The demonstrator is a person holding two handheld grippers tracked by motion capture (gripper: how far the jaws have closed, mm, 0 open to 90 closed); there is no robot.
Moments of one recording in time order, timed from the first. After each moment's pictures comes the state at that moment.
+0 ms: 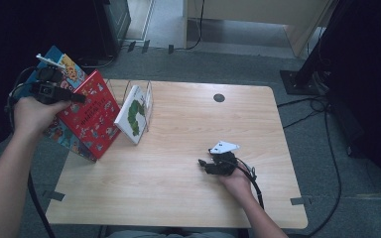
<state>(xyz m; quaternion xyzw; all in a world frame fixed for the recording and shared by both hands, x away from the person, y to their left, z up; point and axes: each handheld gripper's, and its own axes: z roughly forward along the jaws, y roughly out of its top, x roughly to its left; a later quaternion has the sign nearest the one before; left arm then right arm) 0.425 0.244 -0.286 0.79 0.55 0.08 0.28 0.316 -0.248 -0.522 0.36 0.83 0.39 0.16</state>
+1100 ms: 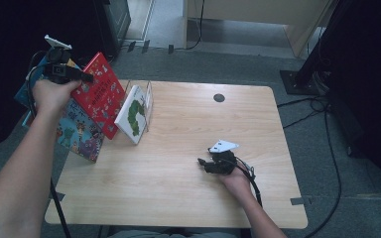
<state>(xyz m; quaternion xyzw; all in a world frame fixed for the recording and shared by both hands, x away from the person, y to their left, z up) 0.485 0.233 -0.285 0.73 0.59 0.09 0.33 0.319 -0.246 -0.522 0.37 0.83 0.39 0.16</state>
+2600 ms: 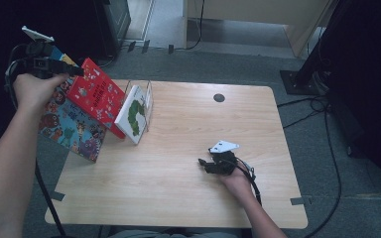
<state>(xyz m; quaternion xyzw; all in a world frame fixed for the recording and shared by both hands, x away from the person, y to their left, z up) 0.472 0.262 -0.254 0.72 0.59 0.09 0.34 0.318 -0.248 -0.522 0.37 0.83 0.39 0.16</state>
